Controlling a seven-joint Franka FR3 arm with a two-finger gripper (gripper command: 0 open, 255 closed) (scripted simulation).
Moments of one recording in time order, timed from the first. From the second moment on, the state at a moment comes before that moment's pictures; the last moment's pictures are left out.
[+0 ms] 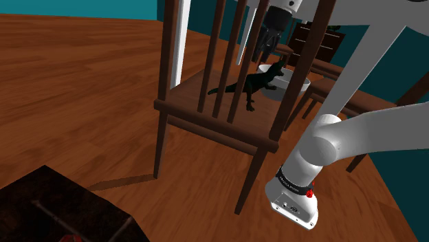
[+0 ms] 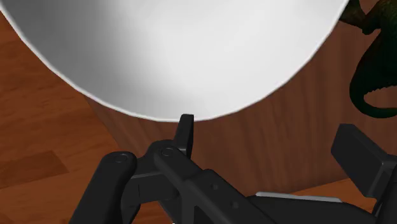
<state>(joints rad) -0.01 -0.82 -0.04 -2.27 0.08 1.52 -0.02</state>
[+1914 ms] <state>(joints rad) 0.06 -0.71 0.20 -2.19 0.23 1.20 0.03</state>
